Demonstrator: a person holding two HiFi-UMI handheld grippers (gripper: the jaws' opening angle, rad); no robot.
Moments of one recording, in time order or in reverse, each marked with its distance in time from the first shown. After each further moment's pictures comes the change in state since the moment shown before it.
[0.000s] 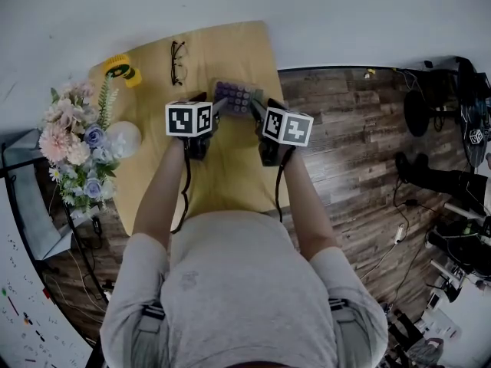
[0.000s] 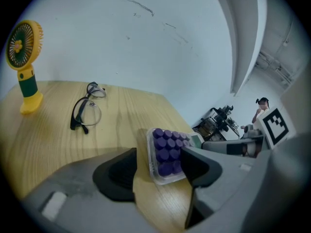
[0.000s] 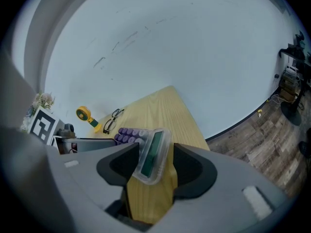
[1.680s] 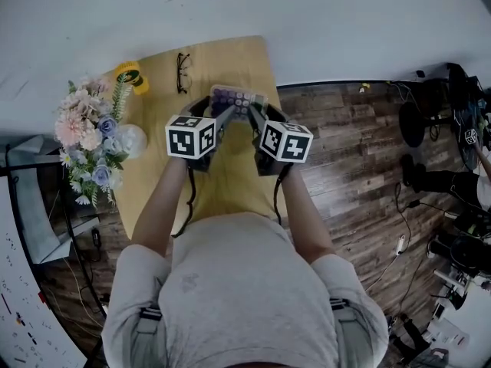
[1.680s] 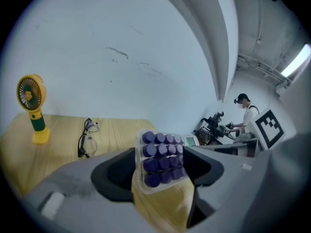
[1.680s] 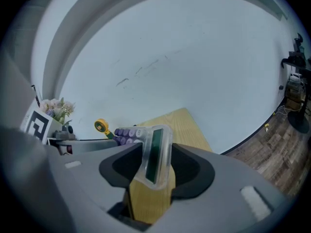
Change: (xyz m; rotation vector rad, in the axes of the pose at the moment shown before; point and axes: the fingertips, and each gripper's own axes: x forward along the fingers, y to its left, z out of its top) left arm -0.058 -0.051 0.031 0.126 -0.214 -0.048; right arm -0.049 0.049 0.027 -0.071 -0.206 0.086
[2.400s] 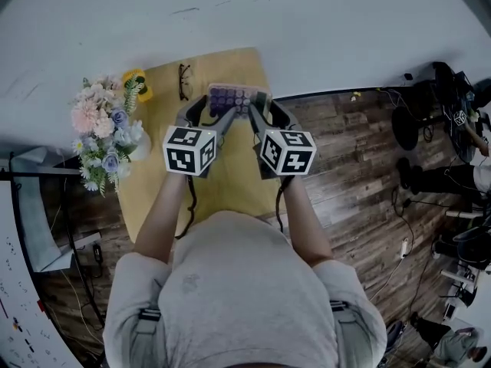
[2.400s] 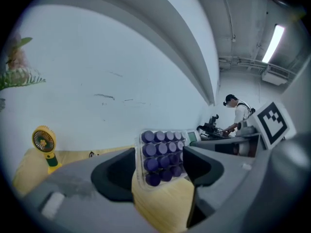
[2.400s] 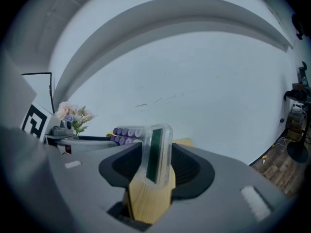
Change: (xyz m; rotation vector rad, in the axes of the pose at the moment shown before) left arm -0.069 -0.049 0.052 0.192 -0.207 0.000; right arm -0.074 0.053 0.054 -0.205 -0.234 -0.006
